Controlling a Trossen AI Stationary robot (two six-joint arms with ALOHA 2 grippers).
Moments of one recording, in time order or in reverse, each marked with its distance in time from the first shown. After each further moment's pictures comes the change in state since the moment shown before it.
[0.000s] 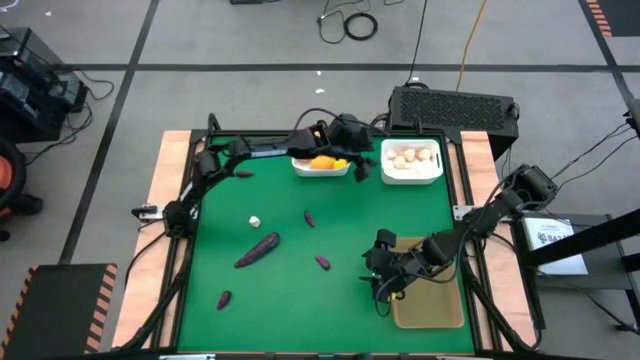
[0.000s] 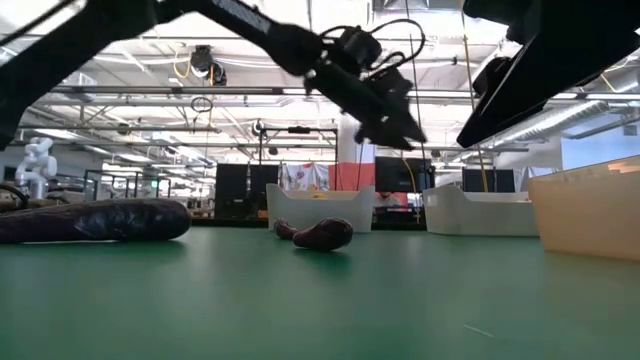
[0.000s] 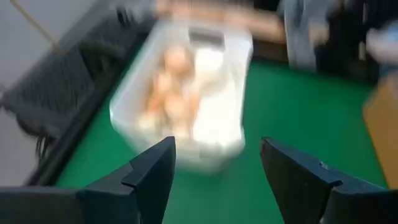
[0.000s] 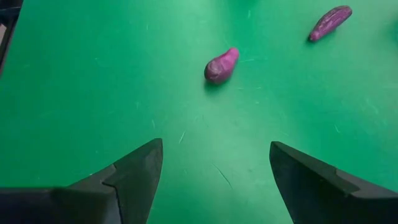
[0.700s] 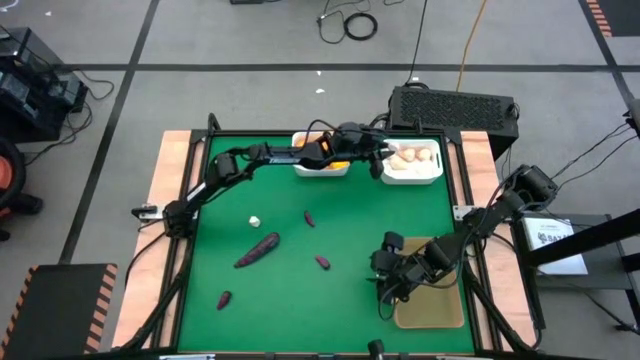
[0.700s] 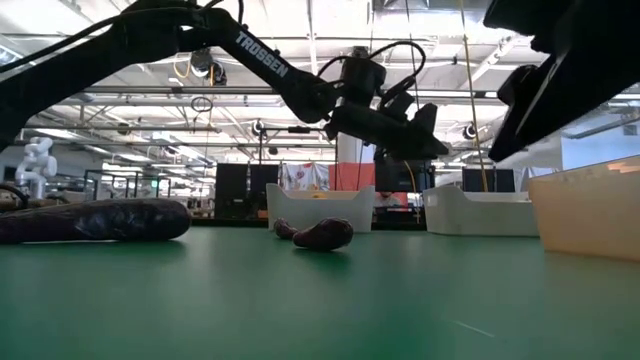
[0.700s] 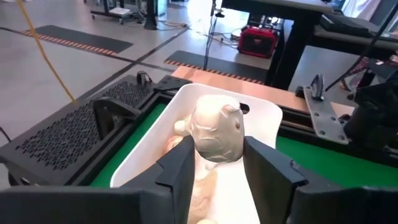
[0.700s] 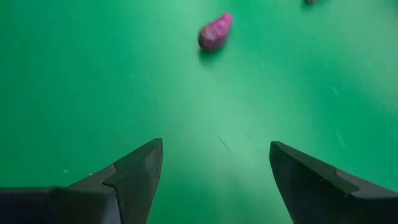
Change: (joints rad) left arm 0.000 0.184 -0.001 0.526 -0.056 -0.121; right arm 0.048 0.000 0.000 -0.106 0.010 0.122
